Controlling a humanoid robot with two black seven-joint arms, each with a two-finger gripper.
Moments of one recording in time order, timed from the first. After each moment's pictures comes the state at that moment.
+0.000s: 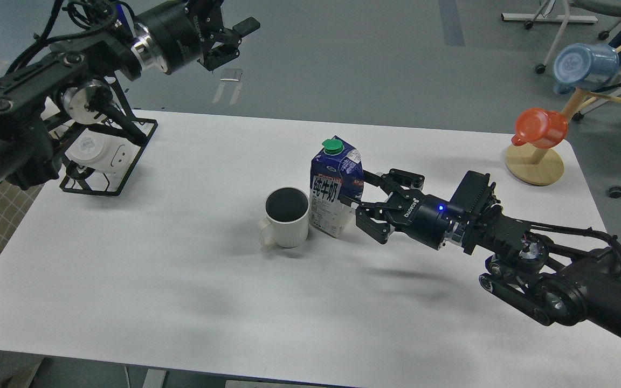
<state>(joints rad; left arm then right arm) -1.12 0.53 -0.49 -0.92 0.39 -0.42 -0.23 0.78 -0.31 0.23 0.91 -1.92 -0.49 0.49</state>
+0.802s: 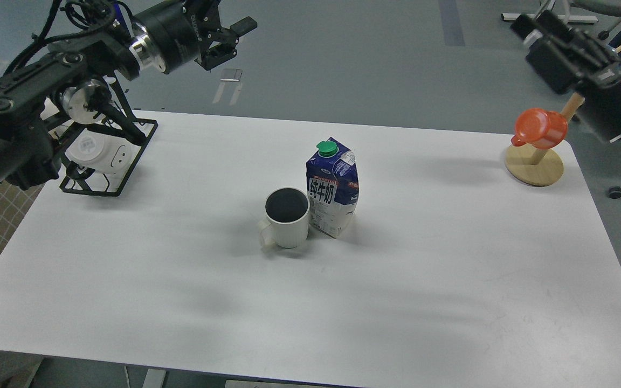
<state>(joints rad) -1.12 0.51 -0.50 -0.84 0.39 -0.42 -0.24 0.95 -0.82 0.42 1.24 -1.06 -0.35 0.49</state>
